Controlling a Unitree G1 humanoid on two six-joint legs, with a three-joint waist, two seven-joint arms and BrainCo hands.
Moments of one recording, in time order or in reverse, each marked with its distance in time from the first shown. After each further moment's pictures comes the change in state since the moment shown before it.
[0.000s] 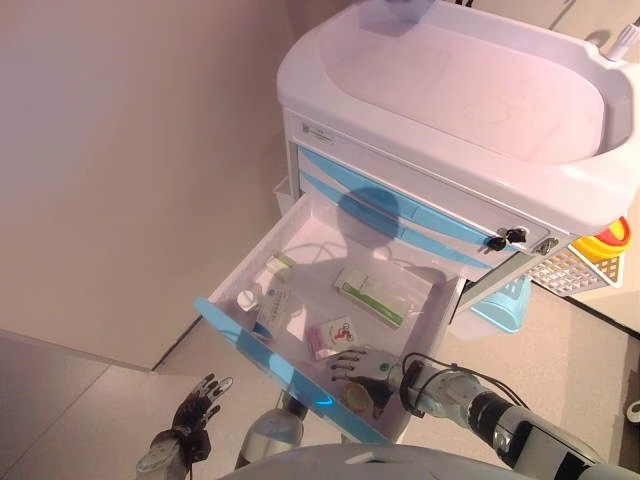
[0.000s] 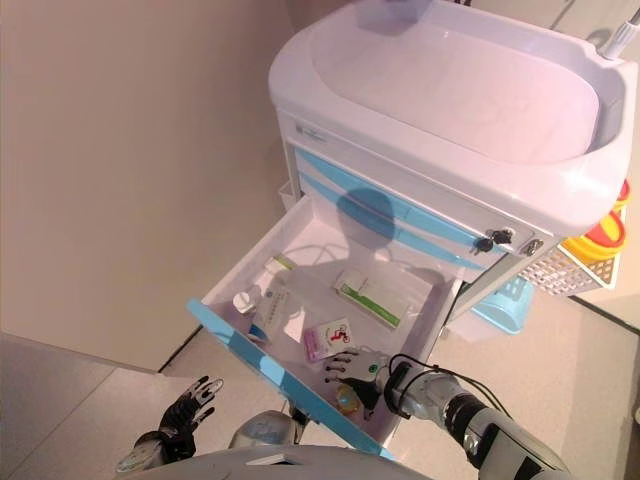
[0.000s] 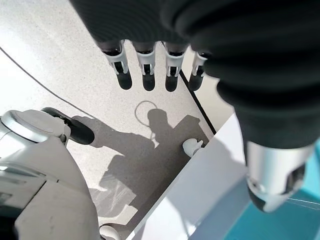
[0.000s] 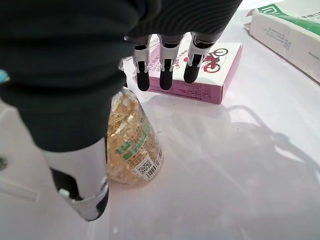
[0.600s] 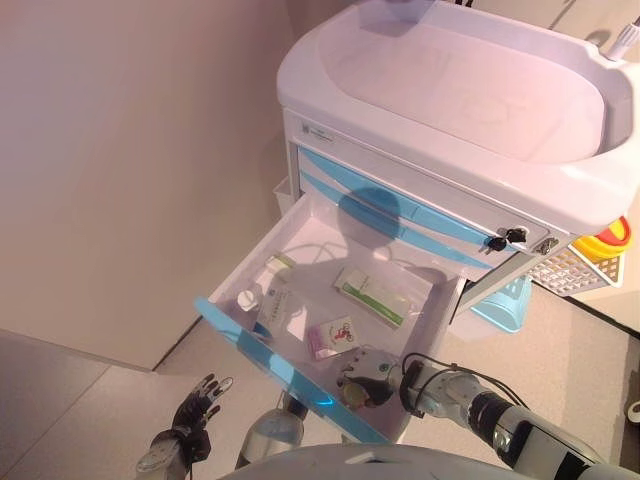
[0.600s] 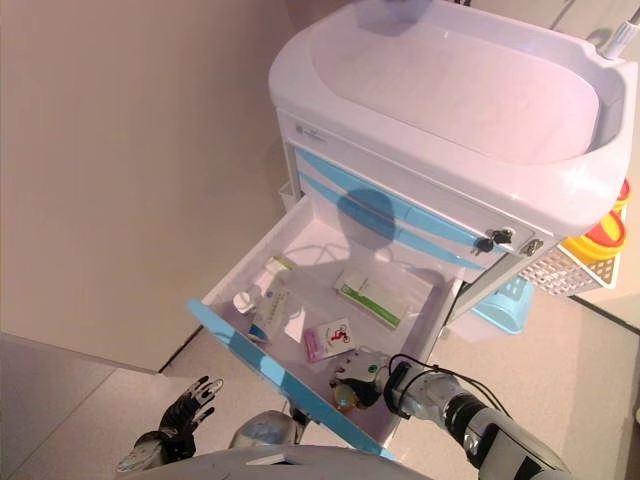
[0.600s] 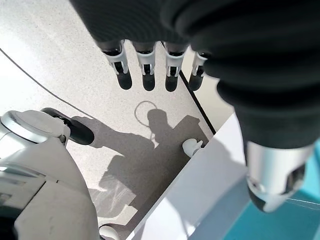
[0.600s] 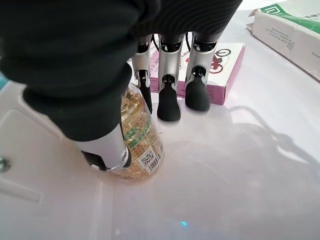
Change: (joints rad) left arm 0.000 0.000 0.000 0.000 0.000 0.000 0.000; right arm 0.000 0.000 0.000 0.000 0.000 -0.008 -0.002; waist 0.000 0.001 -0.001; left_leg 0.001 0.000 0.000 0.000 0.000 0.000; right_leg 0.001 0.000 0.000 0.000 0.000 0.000
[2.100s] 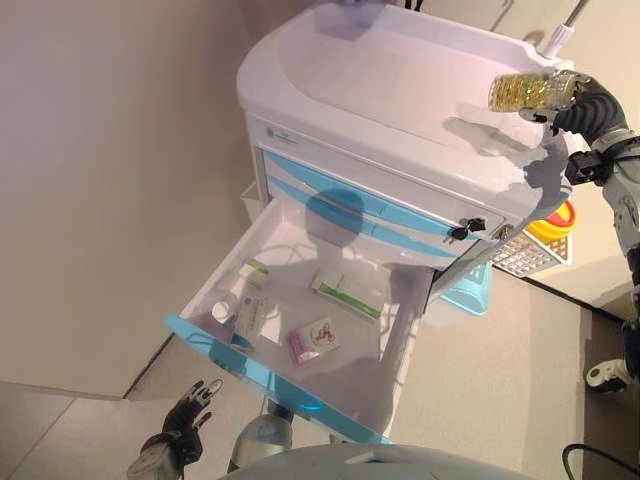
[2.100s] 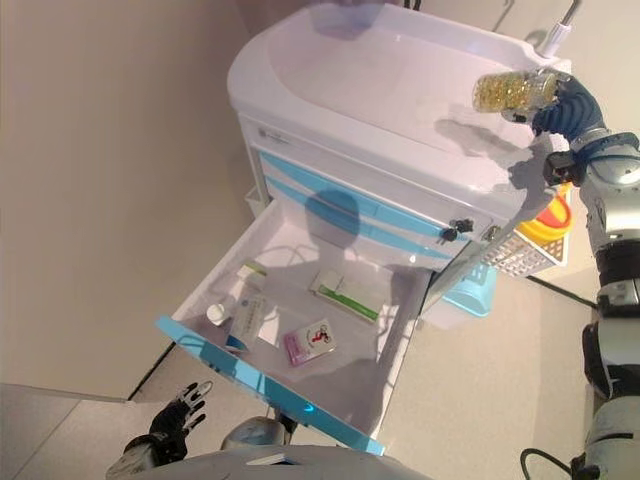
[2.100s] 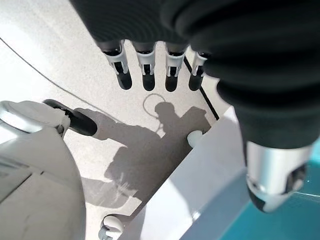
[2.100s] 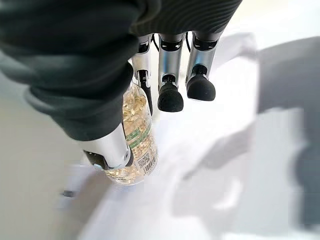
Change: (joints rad) left arm 0.020 0.028 0.048 -0.046 -0.042 0.092 0.020; right arm -0.648 -0.584 -0.612 -0.022 1.499 0.456 0.454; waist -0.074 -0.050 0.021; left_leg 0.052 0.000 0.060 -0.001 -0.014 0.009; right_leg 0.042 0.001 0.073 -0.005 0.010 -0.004
